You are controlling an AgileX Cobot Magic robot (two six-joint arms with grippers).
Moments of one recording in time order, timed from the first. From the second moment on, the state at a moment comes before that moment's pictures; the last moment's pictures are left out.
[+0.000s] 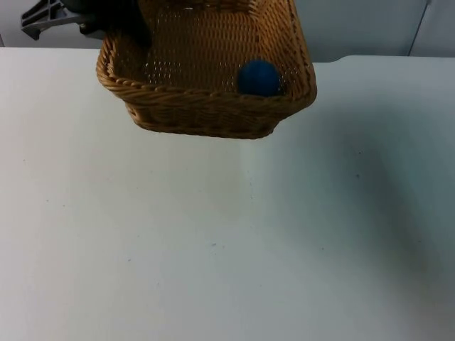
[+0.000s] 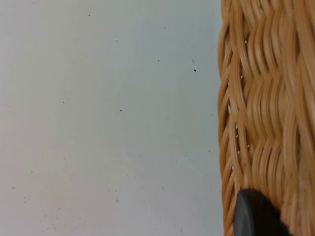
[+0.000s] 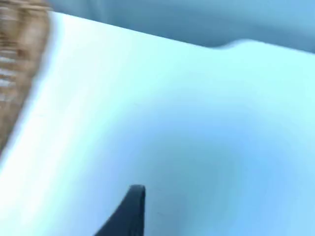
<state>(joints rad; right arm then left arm) 0.07 1.75 -1.62 0.15 0.84 -0.26 -0.26 1.91 -1.48 -0.47 0.68 -0.08</state>
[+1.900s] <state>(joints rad) 0.00 0.81 -0.84 -0.21 0.74 0.10 -0.26 1.91 -1.47 -0.46 0.69 -0.06</state>
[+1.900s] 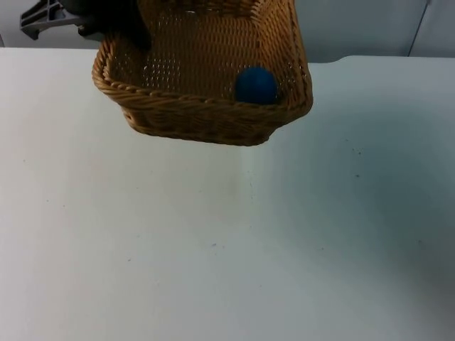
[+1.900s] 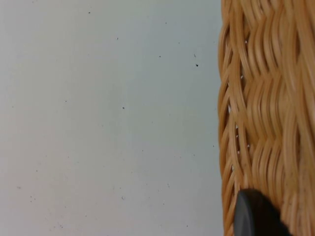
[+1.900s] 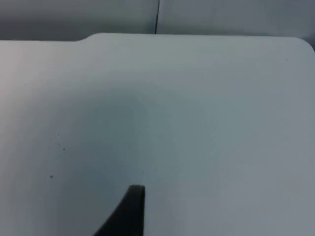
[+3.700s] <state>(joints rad) 0.07 0.88 -0.84 -0.39 0.73 0.20 -0.29 2.18 -1.25 -1.16 0.38 0.62</state>
